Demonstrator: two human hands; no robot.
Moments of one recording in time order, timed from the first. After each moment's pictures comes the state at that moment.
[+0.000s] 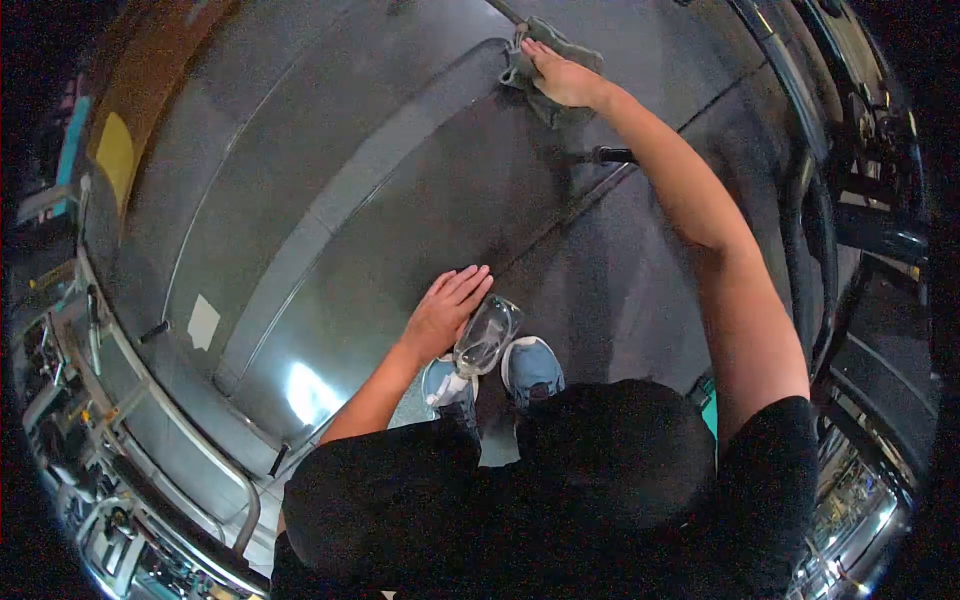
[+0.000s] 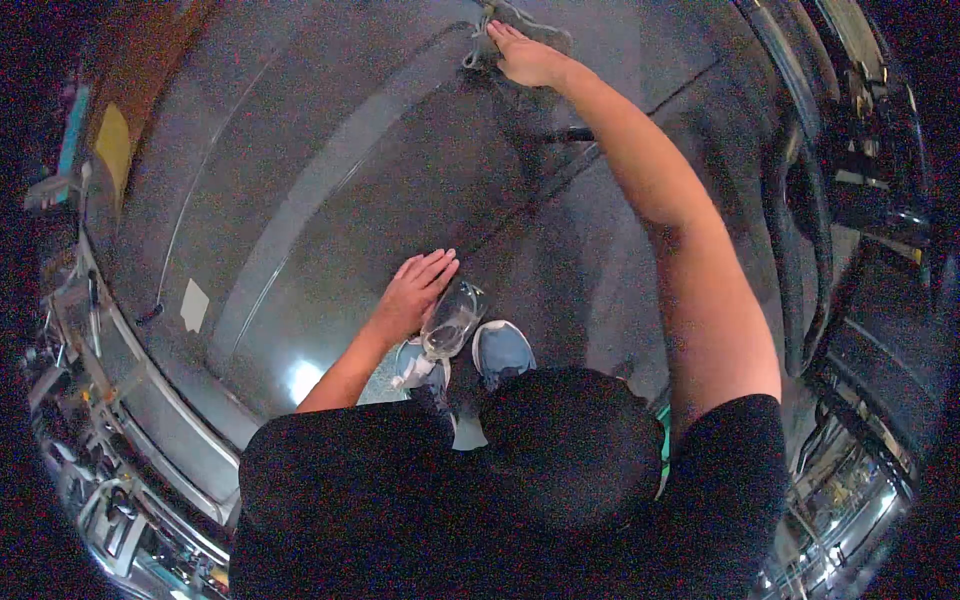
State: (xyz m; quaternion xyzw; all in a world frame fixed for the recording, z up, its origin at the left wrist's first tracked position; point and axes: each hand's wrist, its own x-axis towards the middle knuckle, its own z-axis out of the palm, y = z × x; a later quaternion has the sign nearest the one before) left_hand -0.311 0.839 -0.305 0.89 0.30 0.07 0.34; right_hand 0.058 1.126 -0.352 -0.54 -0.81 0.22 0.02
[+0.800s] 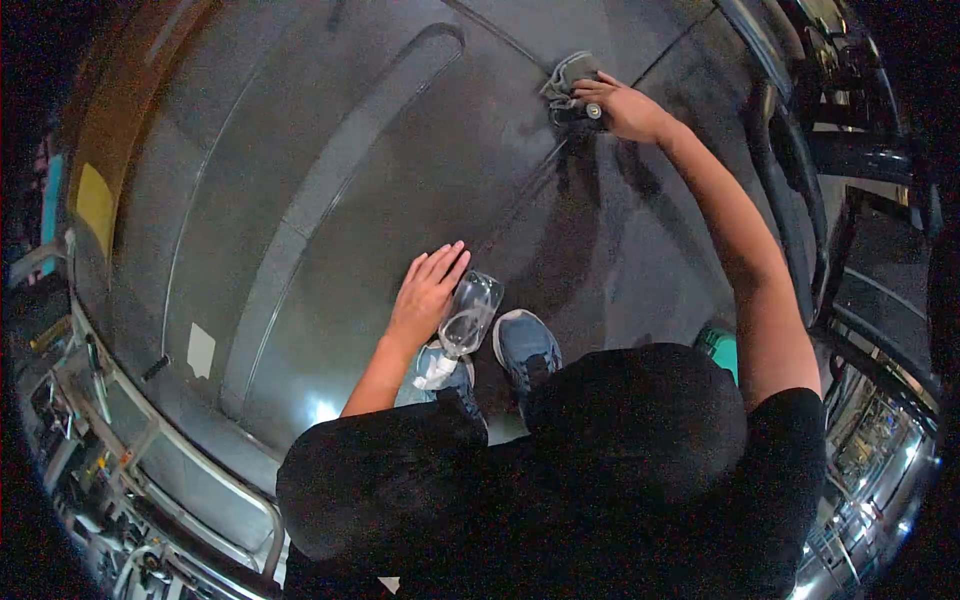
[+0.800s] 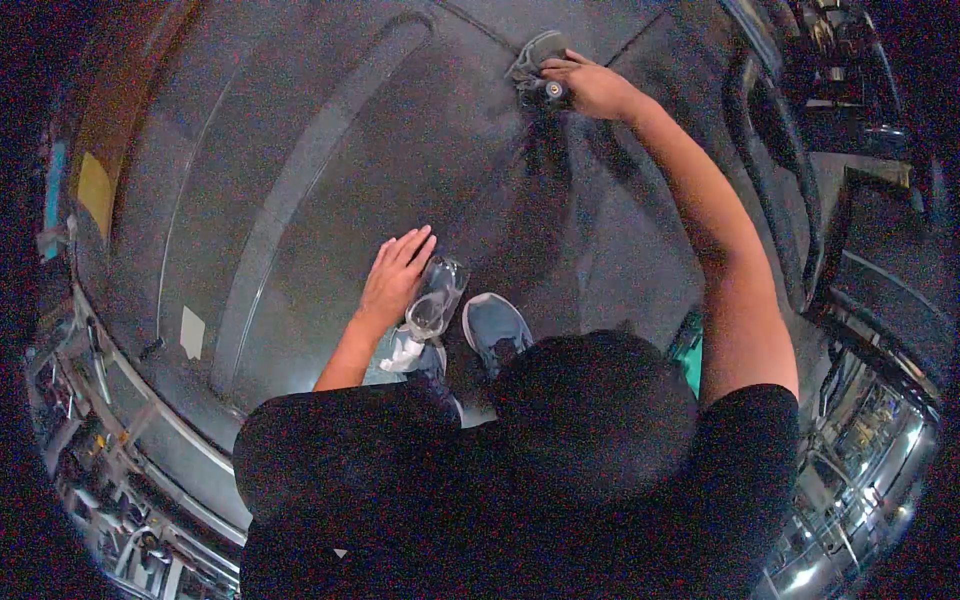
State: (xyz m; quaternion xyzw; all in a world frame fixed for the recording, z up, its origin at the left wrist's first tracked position) left_hand -0.307 0.829 -0.310 0.90 0.31 0.08 0.30; right_hand 0.178 0.974 -0.281 -0.48 -0.86 0.18 -0.06
